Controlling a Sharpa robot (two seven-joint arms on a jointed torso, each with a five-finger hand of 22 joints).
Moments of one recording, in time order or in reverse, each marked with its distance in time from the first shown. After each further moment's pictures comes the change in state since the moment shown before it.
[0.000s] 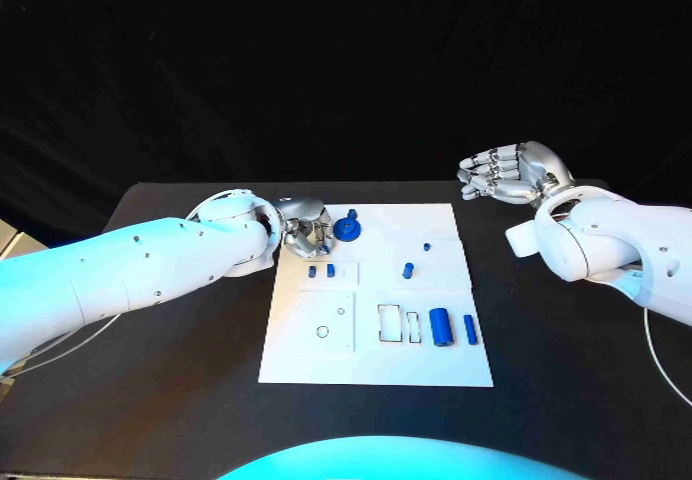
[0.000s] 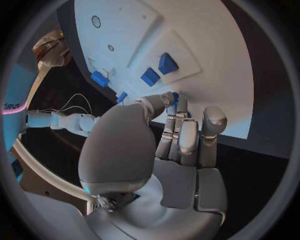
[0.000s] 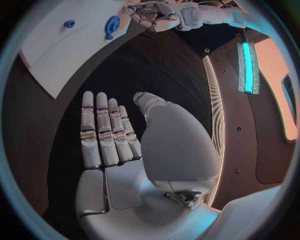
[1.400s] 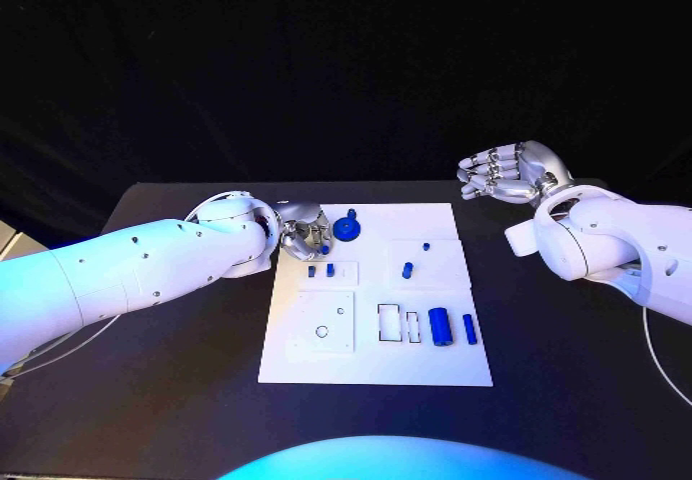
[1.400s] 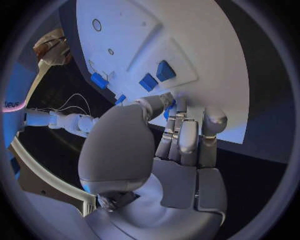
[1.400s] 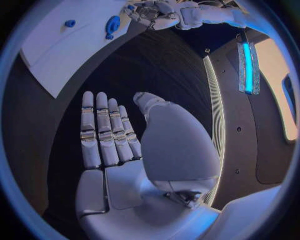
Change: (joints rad) left arm -0.002 0.000 -0.004 -0.007 0.015 0.021 -0.012; left_hand -0.045 -0.026 -0.003 0.001 -0.002 -0.075 0.007 -0.085 -0.006 0.008 -0.001 -0.073 0.018 -0.004 0.004 0.000 -0.015 0.000 0.000 -0.007 -0.012 -0.013; right arm 0.000 0.000 0.000 -0.003 0.000 0.000 -0.001; right_hand 0.000 0.000 0.000 0.000 0.000 0.004 0.004 0.000 0.000 0.003 0.003 -0.004 0.000 0.007 0.000 -0.006 -0.001 0.000 0.000 0.000 0.000 -0.006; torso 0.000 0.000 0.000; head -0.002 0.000
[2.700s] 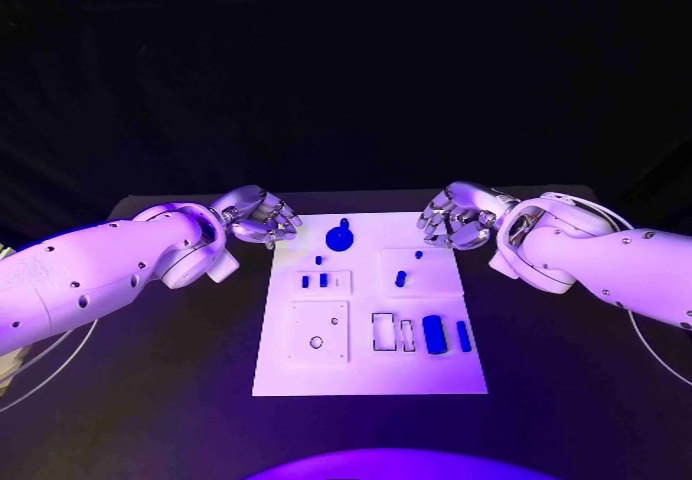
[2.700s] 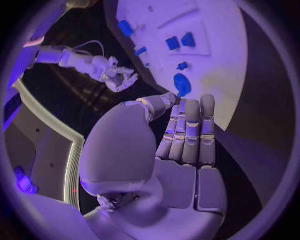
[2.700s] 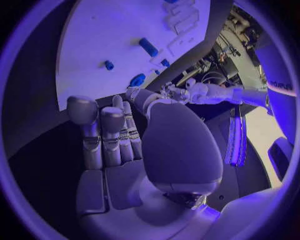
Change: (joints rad) left arm 0.000 -0.171 0.031 0.043 0.666 -0.086 0.211; left_hand 0.024 0.019 -0.030 -0.002 0.000 -0.035 0.047 -0.012 -0.049 -0.059 0.051 -0.053 0.042 -0.311 0.038 -0.278 -0.515 0.040 -0.263 0.034 -0.293 -0.284; right arm -0.015 0.065 0.000 -0.007 -0.824 0.261 -0.229; right_hand 0.010 -0.058 0.145 -0.161 -0.119 0.099 -0.078 -0.015 0.018 0.115 -0.084 -0.067 0.001 0.348 -0.120 0.825 0.631 -0.046 0.340 -0.143 0.888 0.708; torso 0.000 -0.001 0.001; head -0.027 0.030
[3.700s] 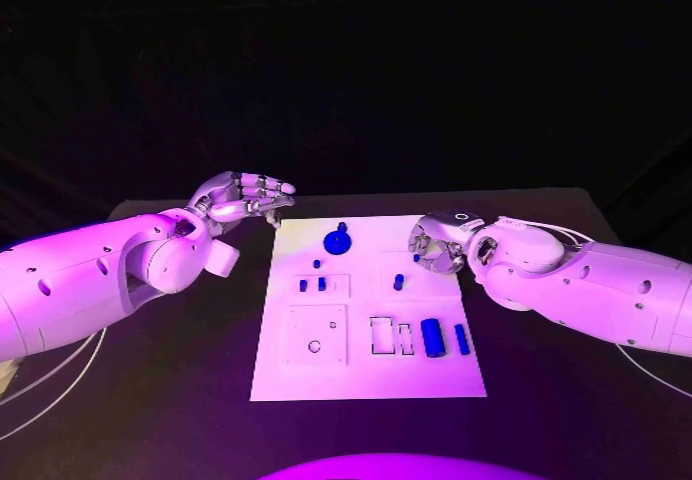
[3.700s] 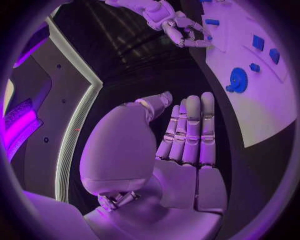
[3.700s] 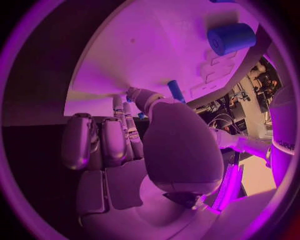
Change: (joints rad) left arm 0.000 -0.042 0.003 0.051 0.477 0.035 0.186; left_hand -0.009 0.009 -0.075 0.015 0.000 -0.008 0.007 0.004 -0.011 -0.016 0.009 0.013 -0.002 -0.030 0.006 -0.083 -0.037 0.000 -0.012 0.006 -0.094 -0.069; right arm -0.071 0.092 0.003 -0.069 -0.360 0.031 -0.136; right_hand -0.009 -0.001 0.032 -0.002 -0.044 -0.005 -0.005 -0.008 0.029 -0.013 0.003 0.003 0.004 0.003 0.003 0.252 0.215 -0.040 0.032 0.011 0.292 0.306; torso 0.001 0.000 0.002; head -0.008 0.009
